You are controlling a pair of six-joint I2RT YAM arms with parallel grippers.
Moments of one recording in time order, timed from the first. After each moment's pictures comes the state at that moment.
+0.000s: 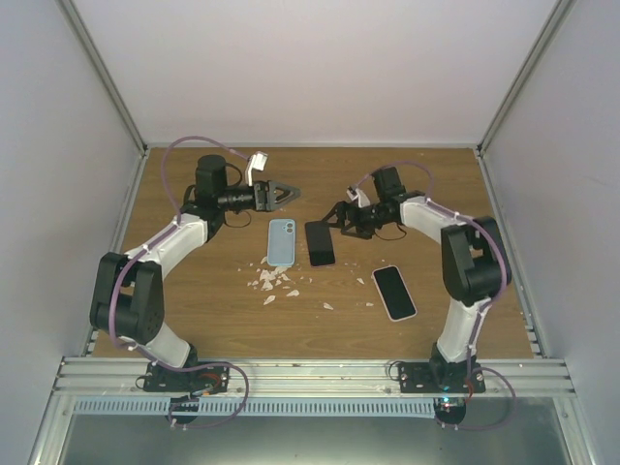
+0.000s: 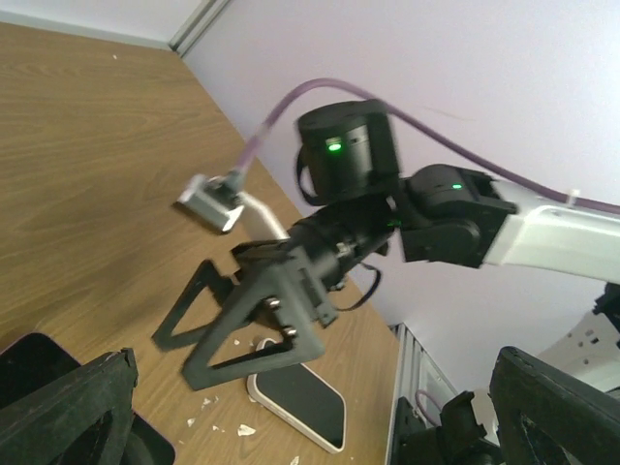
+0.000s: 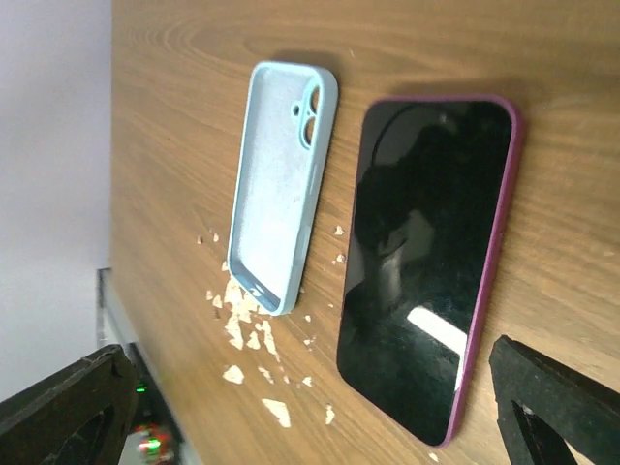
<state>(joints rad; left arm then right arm) -0.23 1.58 1.04 0.24 1.03 -0.57 0.31 1.93 1.25 -0.40 -0.85 0.41</state>
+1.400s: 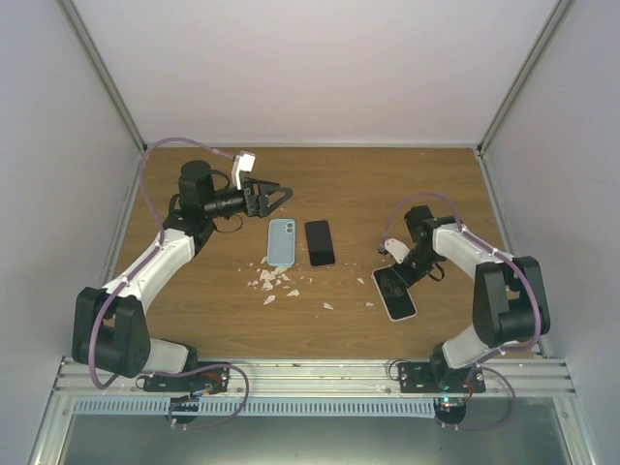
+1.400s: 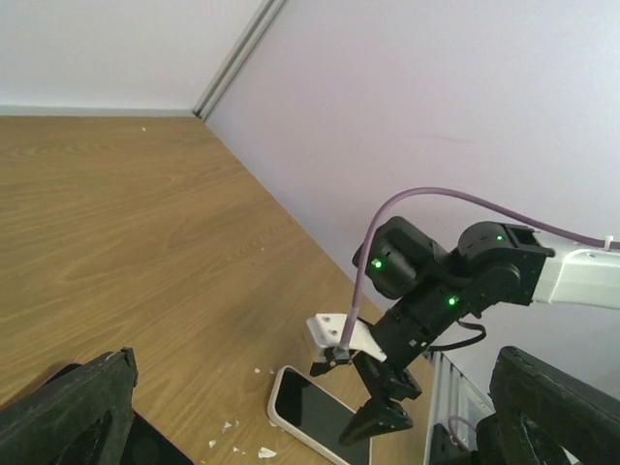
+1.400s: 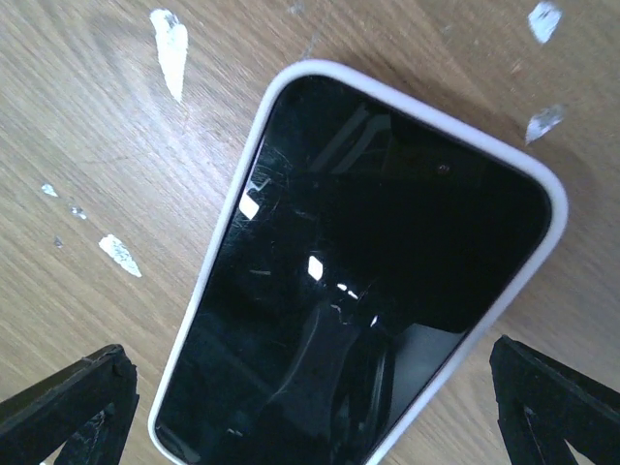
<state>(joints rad) -0.22 1.38 0.96 0.21 0.93 -0.51 0.18 1.53 0.91 -0.94 -0.27 -0.53</state>
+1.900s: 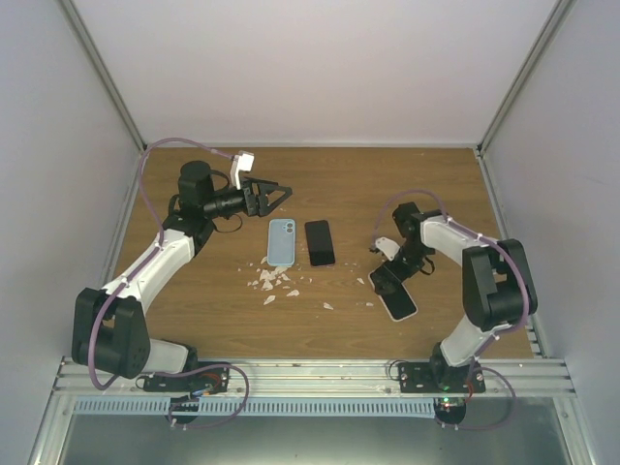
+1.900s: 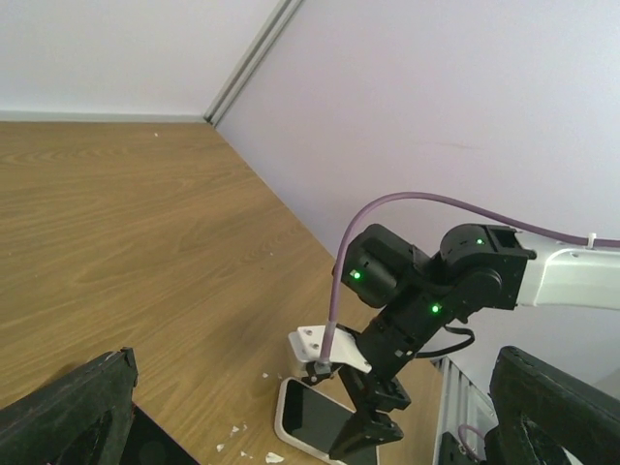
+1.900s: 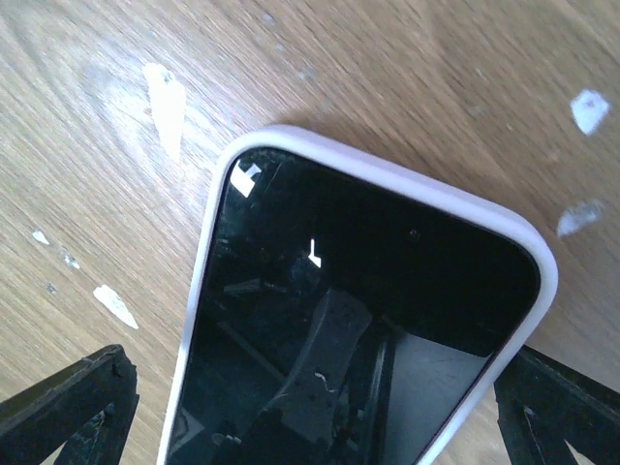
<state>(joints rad) -0.22 1.37 0.96 0.21 0.90 -0.51 0.22 1.67 0.98 -0.94 -0.27 -0.51</state>
